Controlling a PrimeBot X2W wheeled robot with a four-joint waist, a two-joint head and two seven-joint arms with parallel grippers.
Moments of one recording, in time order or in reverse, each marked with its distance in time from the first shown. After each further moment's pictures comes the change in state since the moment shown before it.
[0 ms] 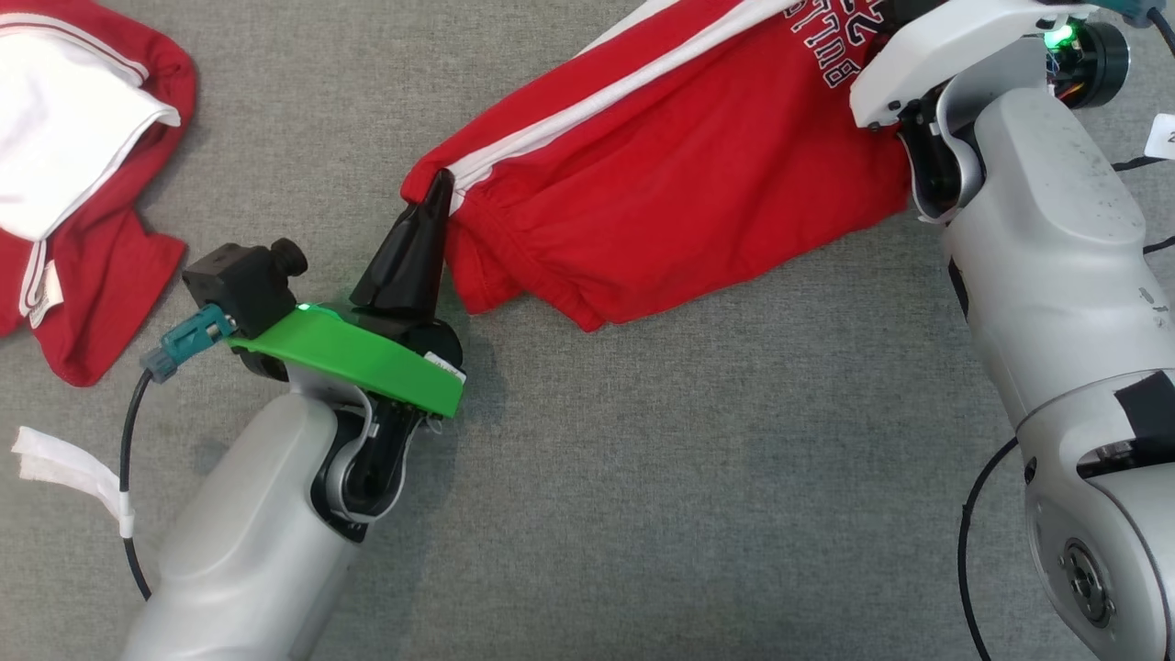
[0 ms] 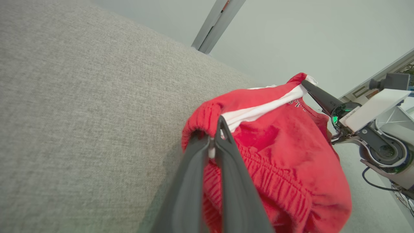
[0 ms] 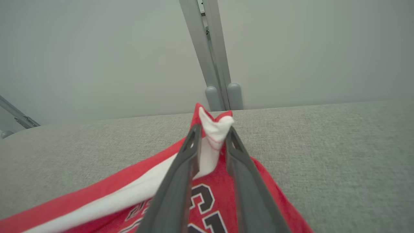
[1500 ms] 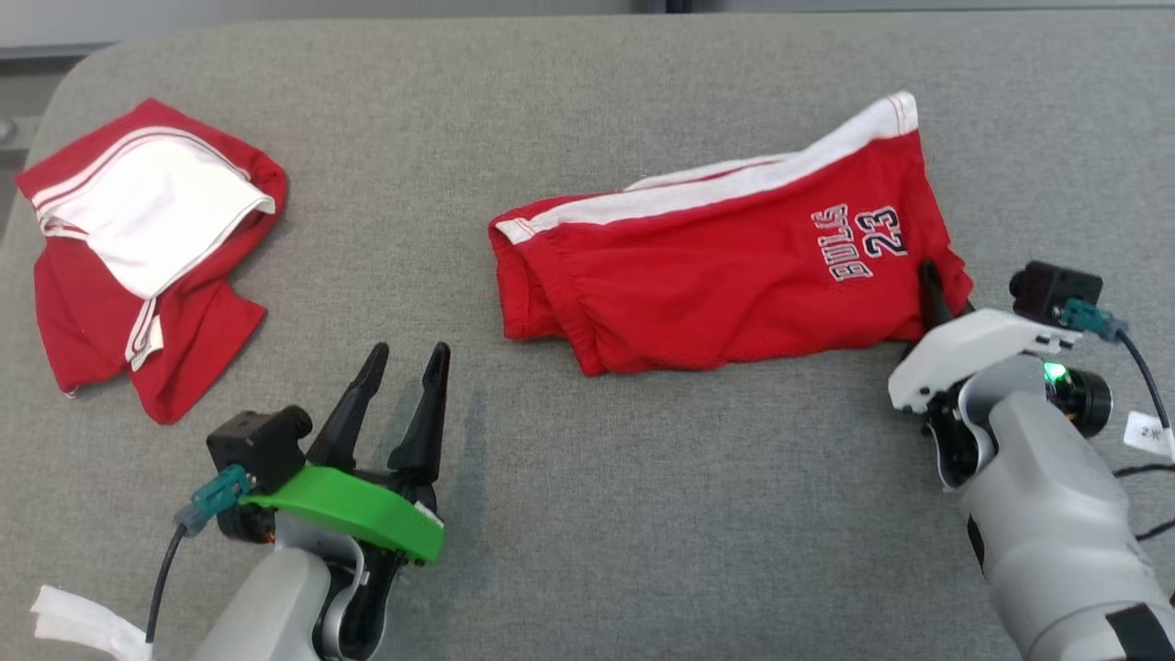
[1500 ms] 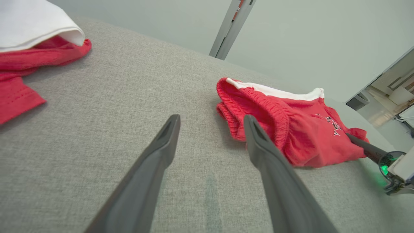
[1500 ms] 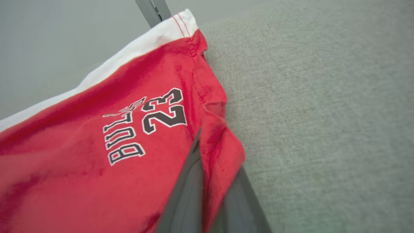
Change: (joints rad) left arm 0.278 -0.030 0.124 0.043 0.223 0.000 0.000; right arm 0.439 -0.014 -0.161 0.022 0.026 0.000 -0.004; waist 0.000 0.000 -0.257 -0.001
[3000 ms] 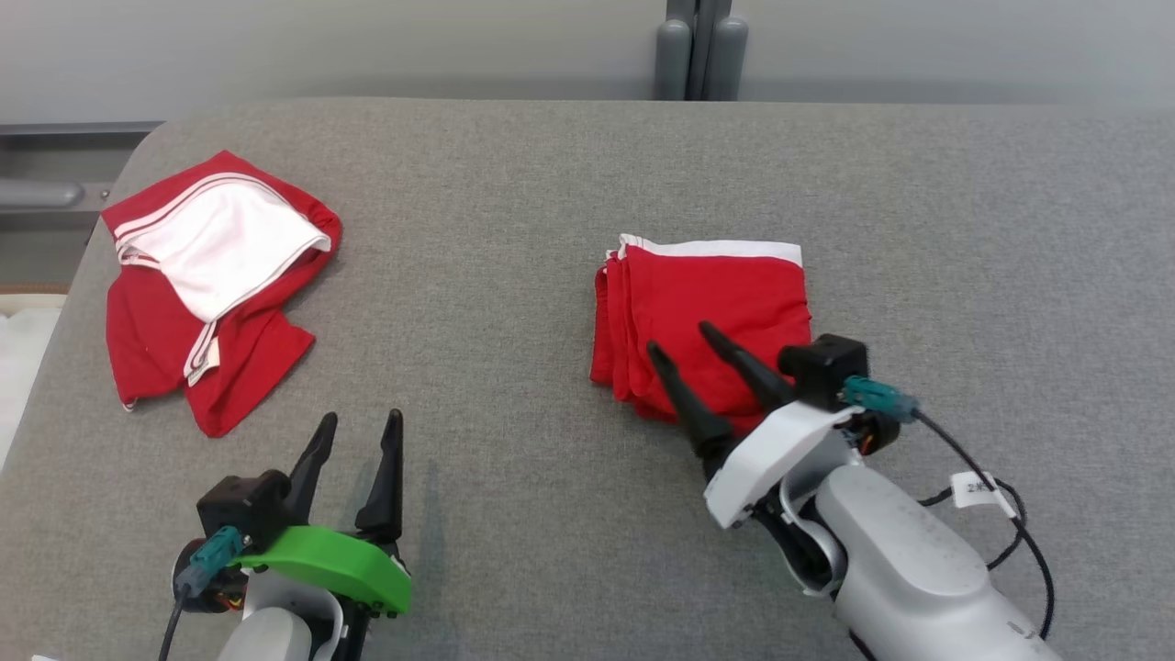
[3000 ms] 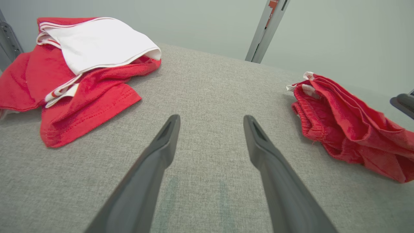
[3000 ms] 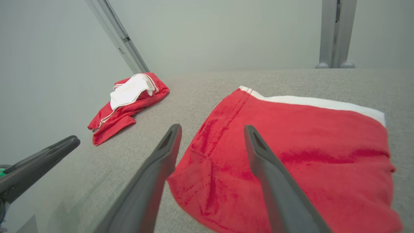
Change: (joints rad) left arm 0.118 -0.066 0.182 0.091 0.255 0.000 0.000; right arm 0.202 0.015 0.680 -0.434 0.266 0.000 0.001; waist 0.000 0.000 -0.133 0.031
